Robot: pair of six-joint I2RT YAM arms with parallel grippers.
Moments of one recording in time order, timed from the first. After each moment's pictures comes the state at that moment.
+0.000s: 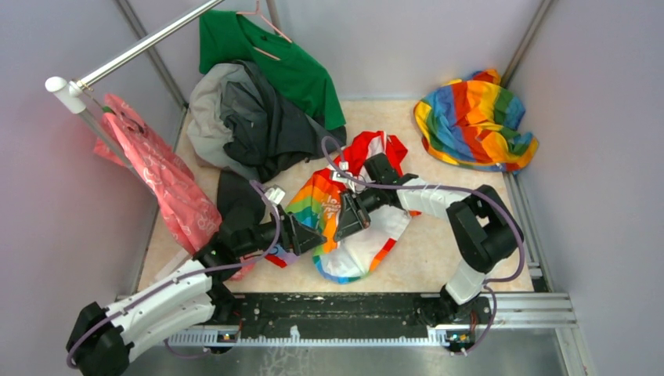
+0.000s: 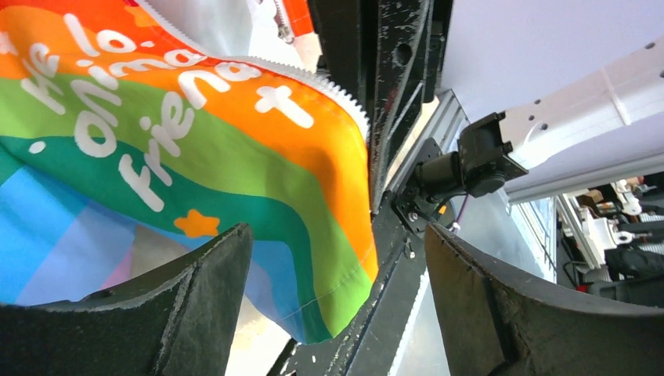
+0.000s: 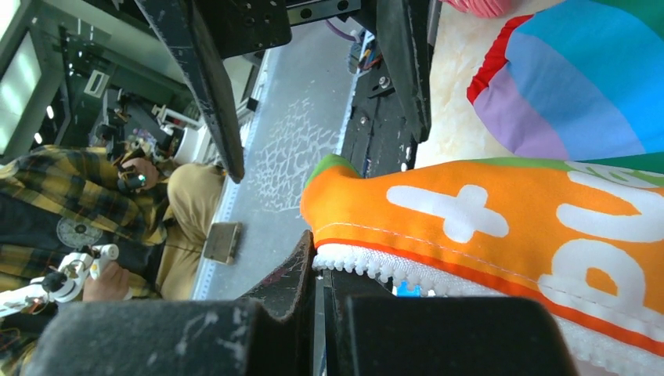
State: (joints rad) left arm -0.75 0.77 0.32 0.26 0.37 -0.71; right arm 0.59 1.66 0.94 -0.21 -1.43 -0.06
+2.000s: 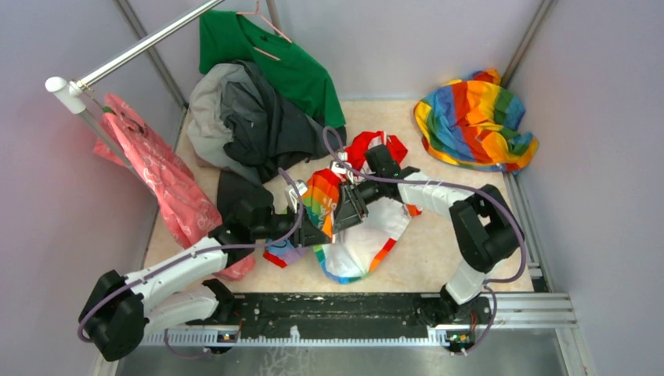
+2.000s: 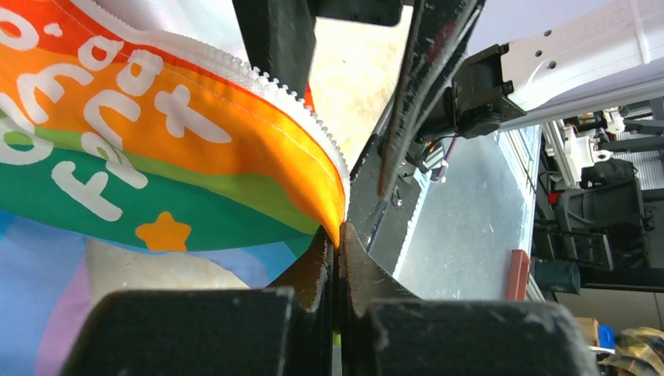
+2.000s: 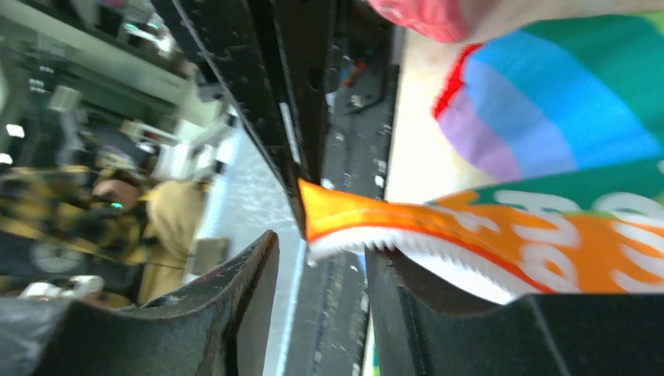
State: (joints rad) left arm -0.74 1.02 0.49 0.15 0.58 -0.63; right arm 0.57 1.66 0.97 -0.10 -1.41 0.10
